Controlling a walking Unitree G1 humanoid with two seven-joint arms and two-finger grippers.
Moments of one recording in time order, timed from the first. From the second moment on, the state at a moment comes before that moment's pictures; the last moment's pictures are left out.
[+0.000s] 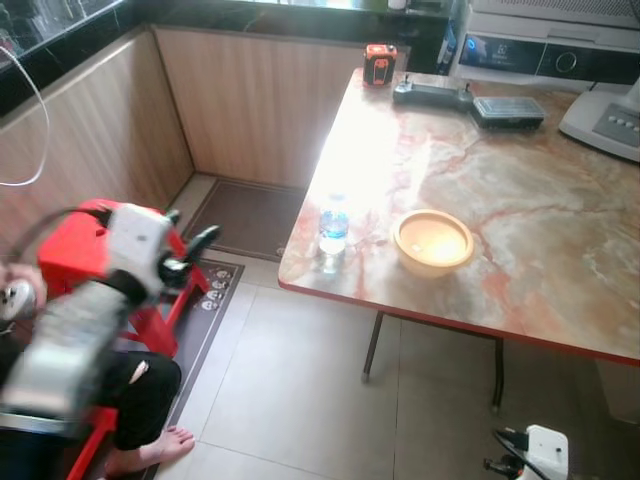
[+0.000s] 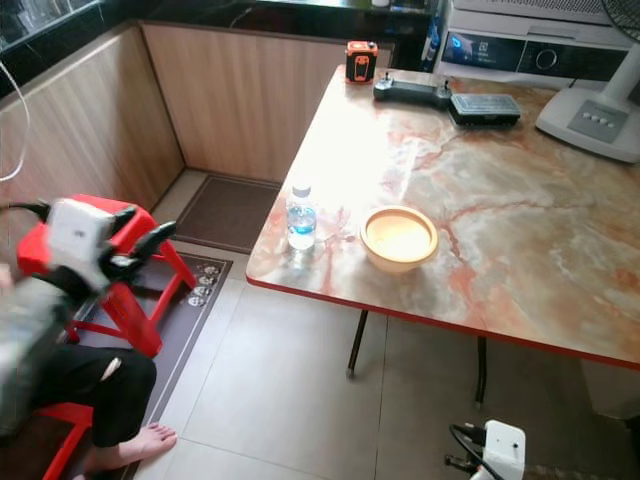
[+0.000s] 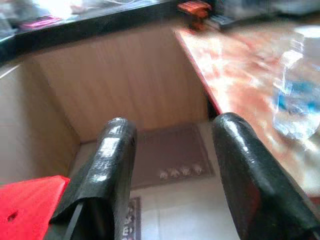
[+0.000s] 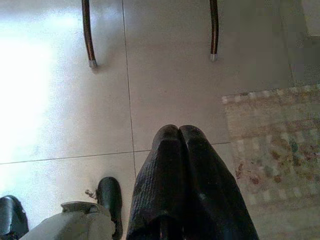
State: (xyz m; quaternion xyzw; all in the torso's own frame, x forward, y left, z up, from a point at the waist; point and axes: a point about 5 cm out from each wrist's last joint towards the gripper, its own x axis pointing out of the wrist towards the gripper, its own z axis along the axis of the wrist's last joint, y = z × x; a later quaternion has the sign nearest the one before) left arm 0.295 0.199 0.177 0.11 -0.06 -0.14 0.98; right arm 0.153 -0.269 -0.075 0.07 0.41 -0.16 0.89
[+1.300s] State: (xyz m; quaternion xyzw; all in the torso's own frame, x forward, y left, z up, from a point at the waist) left arm 0.295 0.141 0.157 0.02 -0.10 -0.13 0.99; right arm 0.149 -0.253 -0.082 0.09 0.42 -0.16 0.89
